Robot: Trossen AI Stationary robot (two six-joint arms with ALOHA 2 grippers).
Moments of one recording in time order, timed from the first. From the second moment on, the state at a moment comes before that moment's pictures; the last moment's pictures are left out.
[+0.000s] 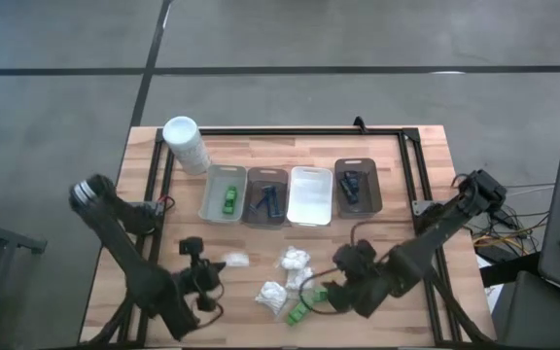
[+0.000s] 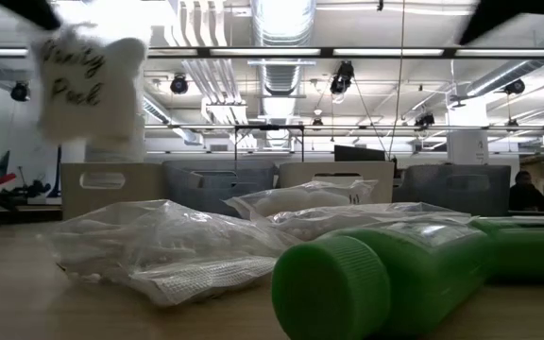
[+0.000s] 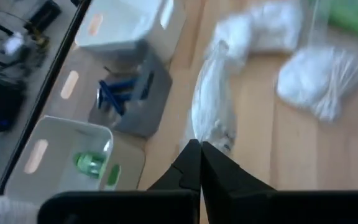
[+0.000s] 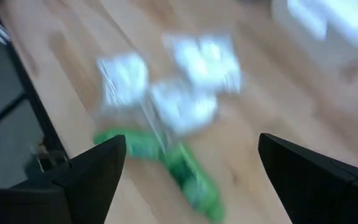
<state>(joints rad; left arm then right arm) -0.91 1.57 1.27 -1.14 -0.85 -0.95 0.68 1.63 1.35 -0.86 0.49 1.32</state>
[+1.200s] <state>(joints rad) -0.26 1.23 1.24 -0.58 -0.11 -0.15 0.36 1.59 1.38 -0.32 0.52 0.28</state>
